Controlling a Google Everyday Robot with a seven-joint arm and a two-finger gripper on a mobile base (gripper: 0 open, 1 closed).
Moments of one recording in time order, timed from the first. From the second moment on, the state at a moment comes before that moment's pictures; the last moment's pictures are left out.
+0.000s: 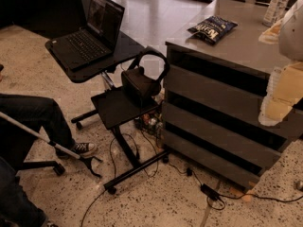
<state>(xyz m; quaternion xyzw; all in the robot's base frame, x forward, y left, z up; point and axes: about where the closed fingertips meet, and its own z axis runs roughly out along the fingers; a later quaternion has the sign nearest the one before) 0.438 -0.215 0.982 -0.60 0.78 -0.05 0.16</state>
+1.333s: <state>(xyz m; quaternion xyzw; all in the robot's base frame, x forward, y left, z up) 0.438 -0.215 0.982 -0.60 0.78 -0.05 0.16</state>
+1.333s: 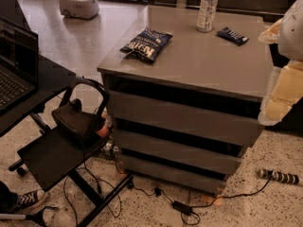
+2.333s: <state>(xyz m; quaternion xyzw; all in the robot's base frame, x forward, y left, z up) 0.438 -0.215 0.982 -0.60 0.78 -0.05 0.16</state>
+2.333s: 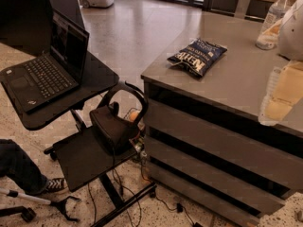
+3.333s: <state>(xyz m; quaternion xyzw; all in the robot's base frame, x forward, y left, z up) 0.438 -0.215 0.982 -0.60 0.78 -0.05 0.16</state>
